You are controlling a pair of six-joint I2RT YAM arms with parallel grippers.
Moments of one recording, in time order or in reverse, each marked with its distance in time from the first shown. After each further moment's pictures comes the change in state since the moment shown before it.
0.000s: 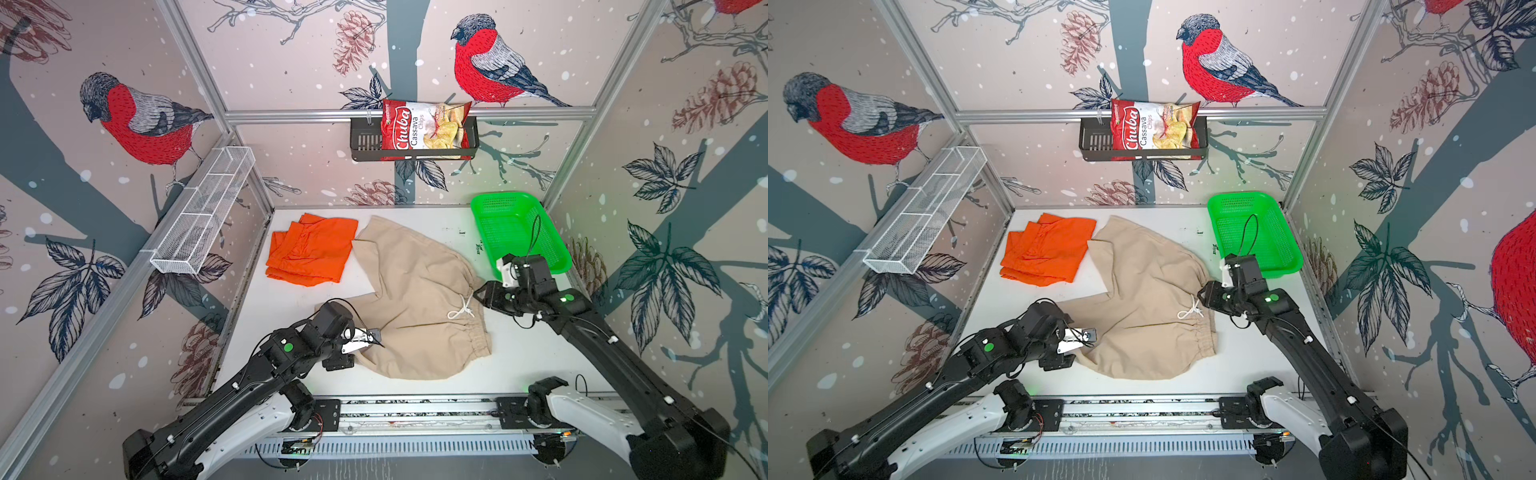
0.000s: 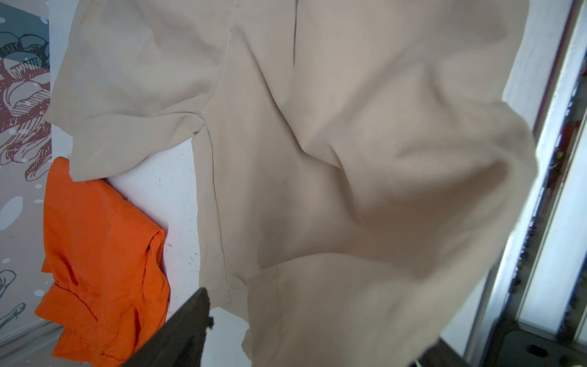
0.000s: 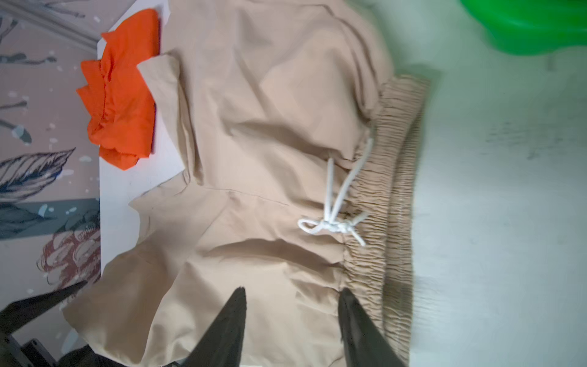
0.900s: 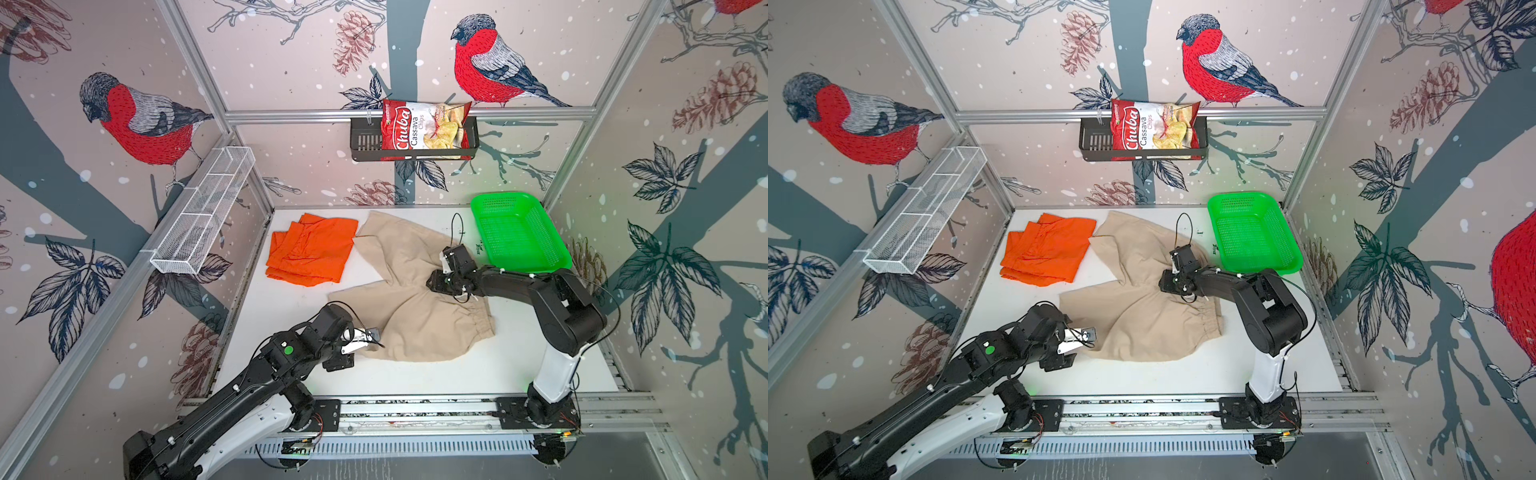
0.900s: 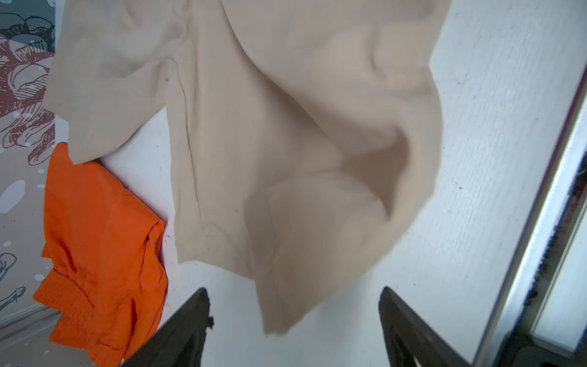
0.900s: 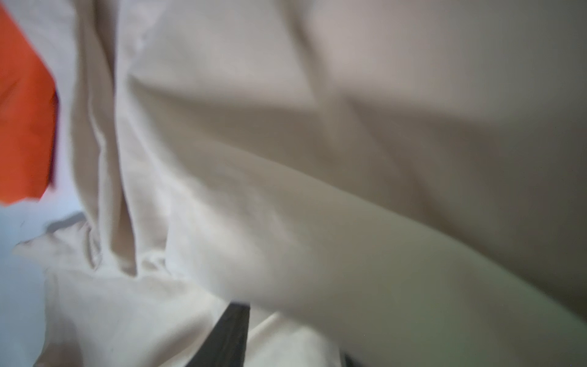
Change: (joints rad) left arm -0.001 -0.013 -0.045 0.033 -0.047 -0.029; right arm 0.078 0.826 0.219 0.510 0.103 -0.040
